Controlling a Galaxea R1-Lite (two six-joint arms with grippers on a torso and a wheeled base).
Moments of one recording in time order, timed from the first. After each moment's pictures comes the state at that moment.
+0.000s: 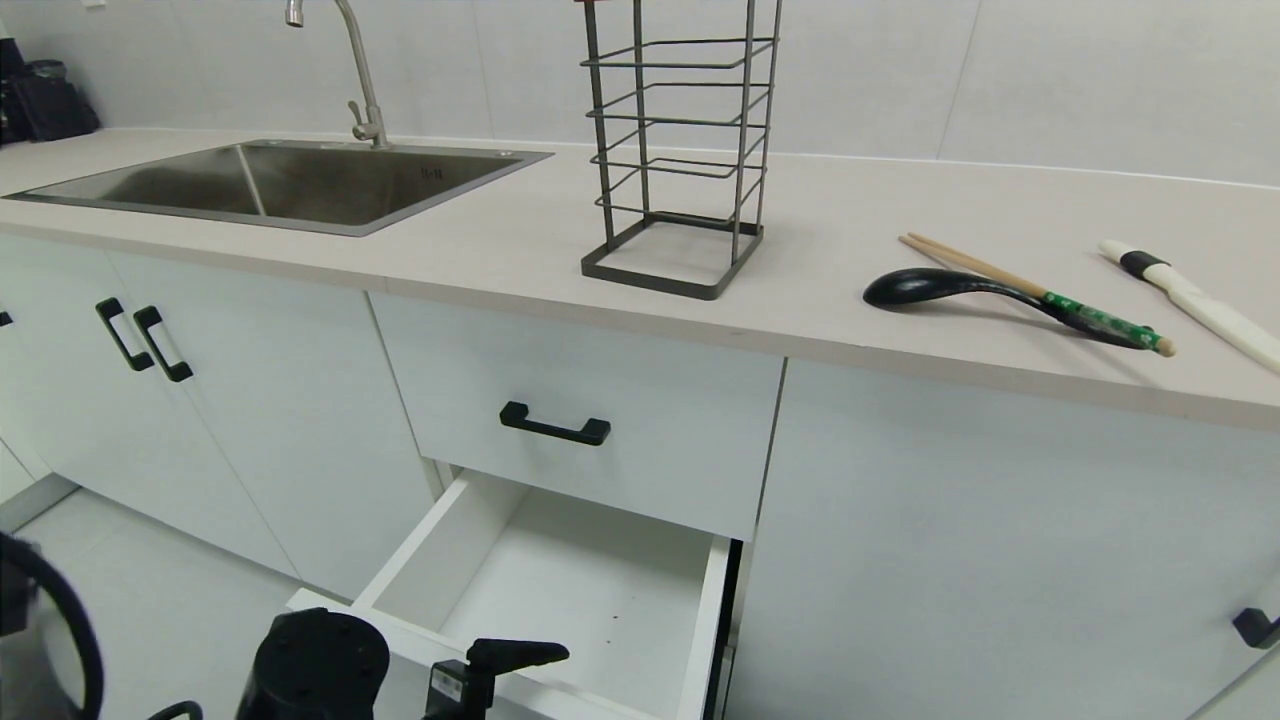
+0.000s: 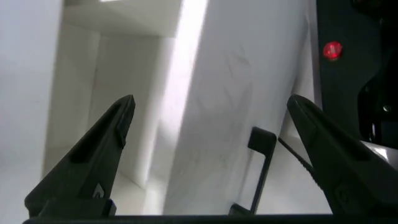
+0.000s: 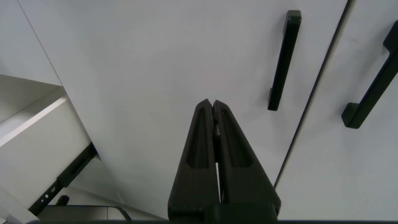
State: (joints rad) left arm -0.78 1.84 0.00 -1.23 -0.21 1.01; right arm 0.00 0.00 0.00 0.01 0.03 0.01
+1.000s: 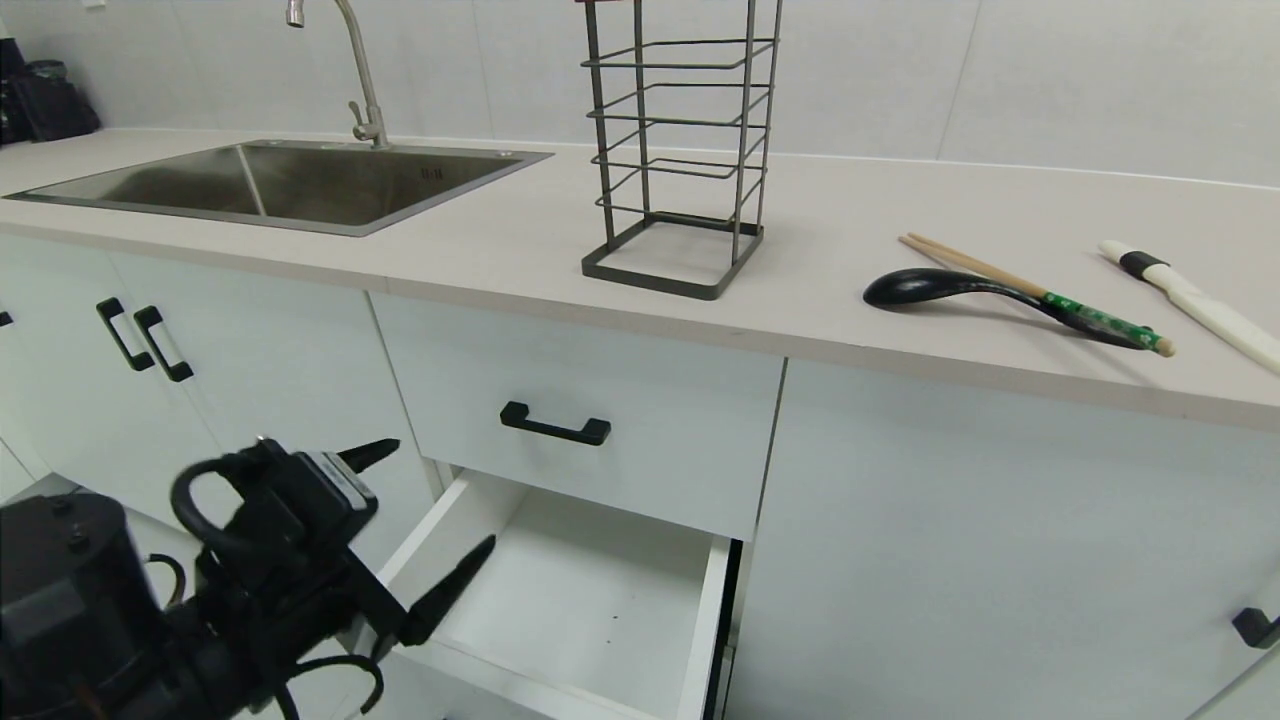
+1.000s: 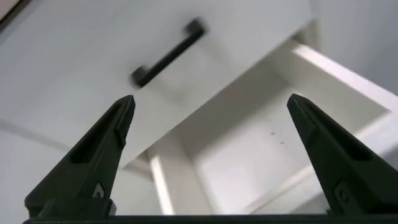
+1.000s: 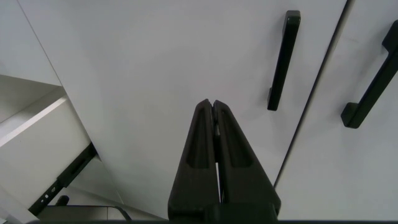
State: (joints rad) left arm -0.59 1.40 -0.15 -1.07 0.09 0.43; right arm 0.00 0.00 0.00 0.01 0.03 0.01
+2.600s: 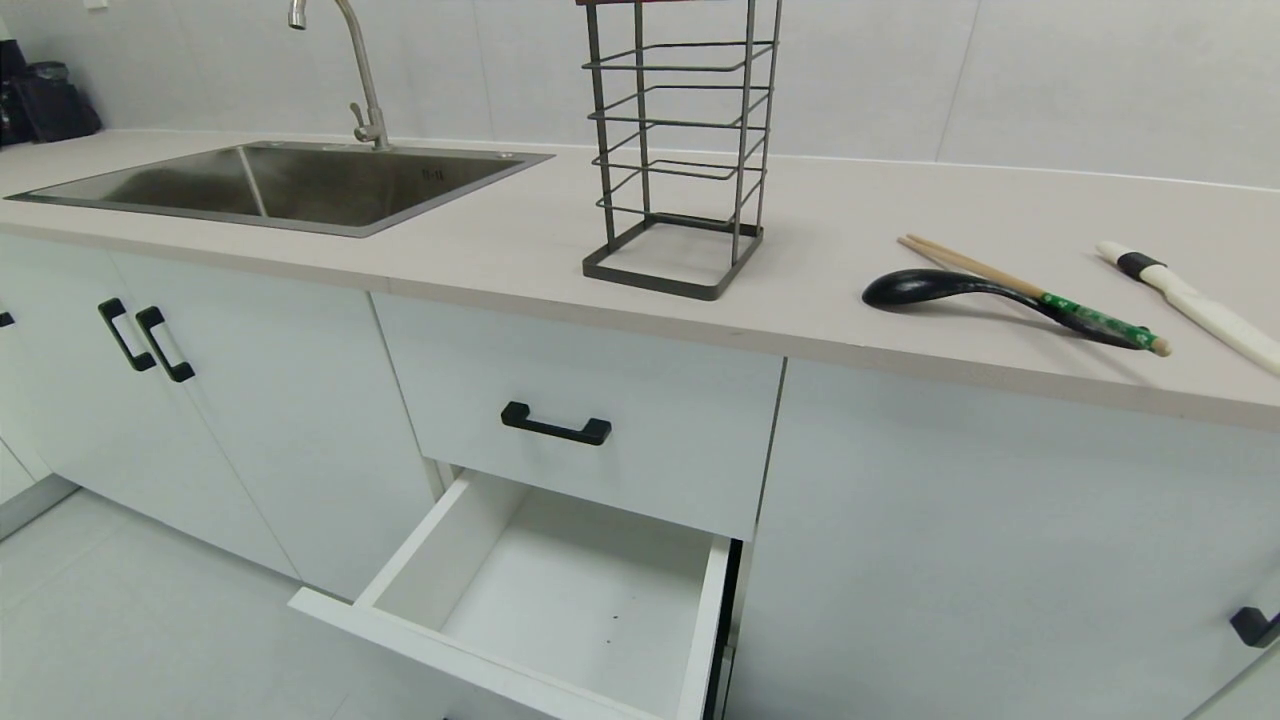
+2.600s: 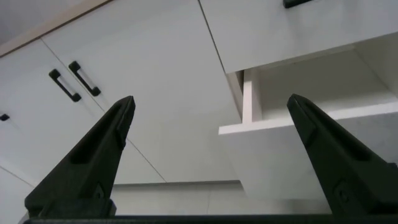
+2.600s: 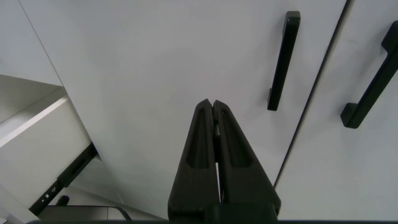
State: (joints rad) left arm 0.01 0.10 -0.01 -0.16 -0.17 0.38; right arm 0.00 0.00 0.00 0.01 0.03 0.01
